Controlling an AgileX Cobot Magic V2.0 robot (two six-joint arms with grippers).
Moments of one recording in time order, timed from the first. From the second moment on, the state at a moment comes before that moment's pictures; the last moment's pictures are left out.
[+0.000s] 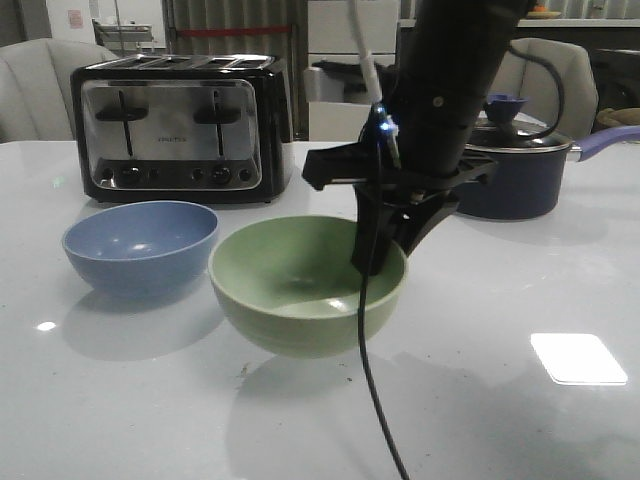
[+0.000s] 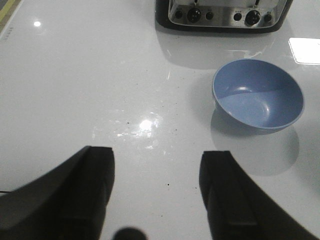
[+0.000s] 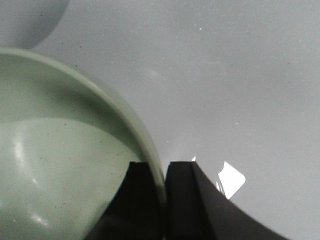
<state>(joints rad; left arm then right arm) -0.02 0.63 -0.63 -0.02 0.67 0.00 0.48 1.92 -1.42 0.25 0.88 -0.13</state>
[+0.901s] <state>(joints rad) -0.02 0.63 -0.63 -0.02 0.67 0.00 0.50 1.44 -1.19 0.20 0.82 -0.17</state>
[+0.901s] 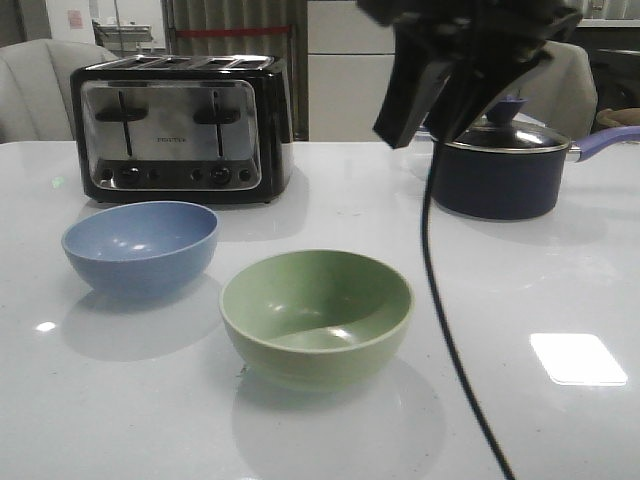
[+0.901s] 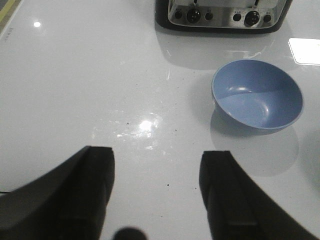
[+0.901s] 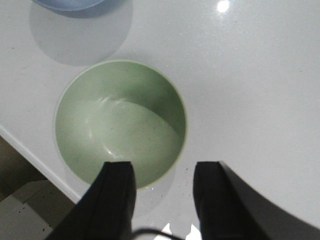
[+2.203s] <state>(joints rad) -0.22 1.26 -0.90 -0.02 0.66 0.05 0.50 0.75 -0.63 0.20 0.64 -0.17</state>
